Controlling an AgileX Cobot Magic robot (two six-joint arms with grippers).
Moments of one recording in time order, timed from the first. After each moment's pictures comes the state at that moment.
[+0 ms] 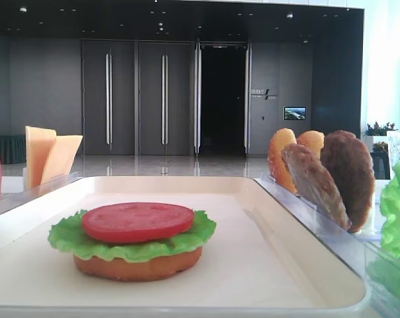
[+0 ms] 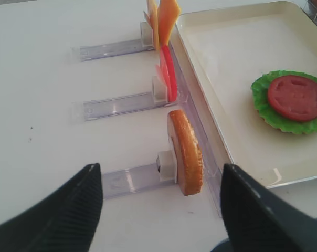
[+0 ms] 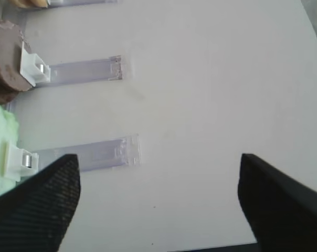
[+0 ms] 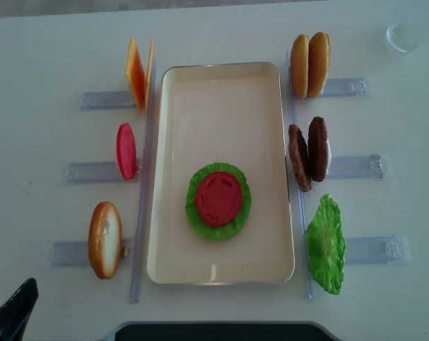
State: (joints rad) left arm 0.09 -0.02 -0.48 -0.21 1.13 0.25; right arm -0.01 0.26 -0.55 0.02 1.14 0.03
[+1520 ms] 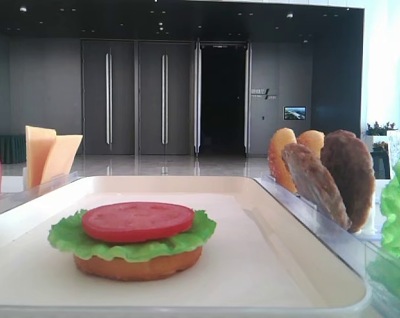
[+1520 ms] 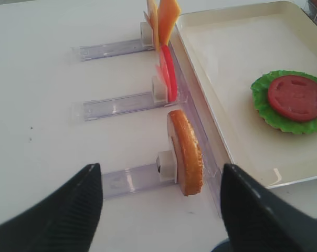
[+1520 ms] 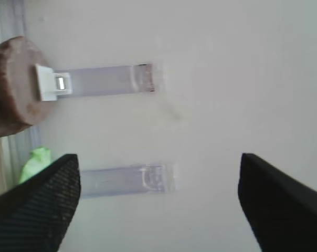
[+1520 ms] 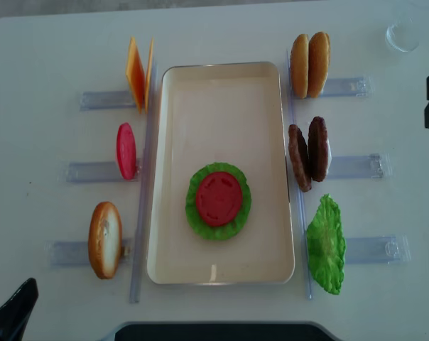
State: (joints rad) left arm 0.09 -0.02 -0.48 -0.21 1.13 0.25; right arm 0.13 1.19 -1.08 0.01 1.22 0.15
